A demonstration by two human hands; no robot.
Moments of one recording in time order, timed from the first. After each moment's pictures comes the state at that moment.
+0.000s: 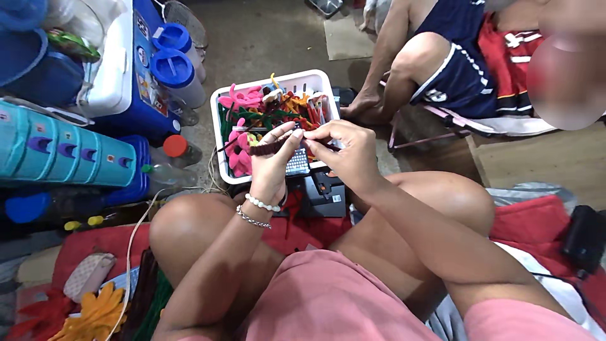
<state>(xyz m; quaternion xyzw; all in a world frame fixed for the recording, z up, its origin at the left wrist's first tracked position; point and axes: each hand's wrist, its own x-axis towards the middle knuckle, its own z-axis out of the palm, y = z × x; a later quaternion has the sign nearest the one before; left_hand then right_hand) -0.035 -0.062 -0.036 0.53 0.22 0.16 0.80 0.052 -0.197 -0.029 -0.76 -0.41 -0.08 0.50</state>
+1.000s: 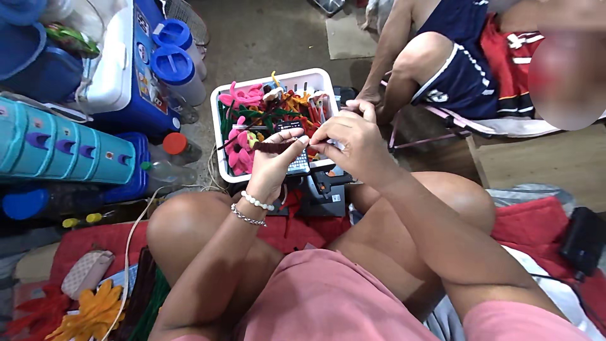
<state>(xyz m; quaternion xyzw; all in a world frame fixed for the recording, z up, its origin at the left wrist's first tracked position) -0.038 -0.054 -0.035 0.59 0.20 0.09 0.78 0.076 -0.211 -0.022 -0.76 -0.55 -0.12 0.34</state>
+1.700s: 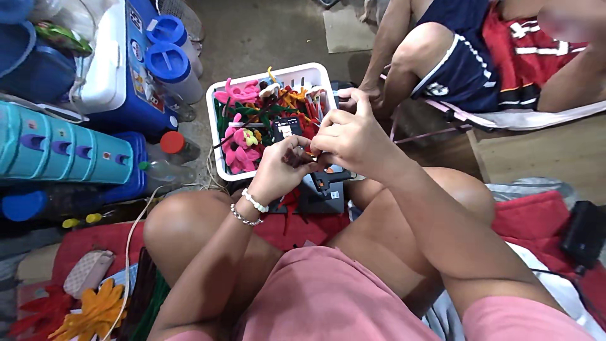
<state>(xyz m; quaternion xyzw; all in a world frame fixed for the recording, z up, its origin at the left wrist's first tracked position) -0.035 -0.049 -0.046 0.82 0.02 0.04 0.57 0.088 -0.219 -0.014 -0.72 -0.65 -0.10 0.21</state>
